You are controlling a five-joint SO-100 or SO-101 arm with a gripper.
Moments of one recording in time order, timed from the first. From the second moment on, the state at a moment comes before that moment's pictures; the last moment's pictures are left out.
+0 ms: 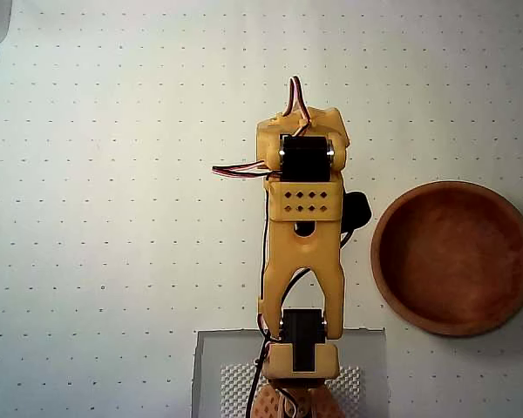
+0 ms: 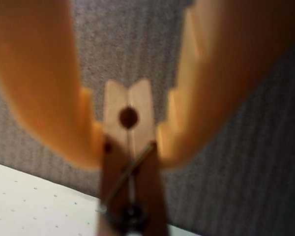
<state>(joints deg) 1.1 97.4 59.2 100.1 -103.3</state>
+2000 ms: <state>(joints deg) 48.2 97.4 87.7 88.4 -104.9</state>
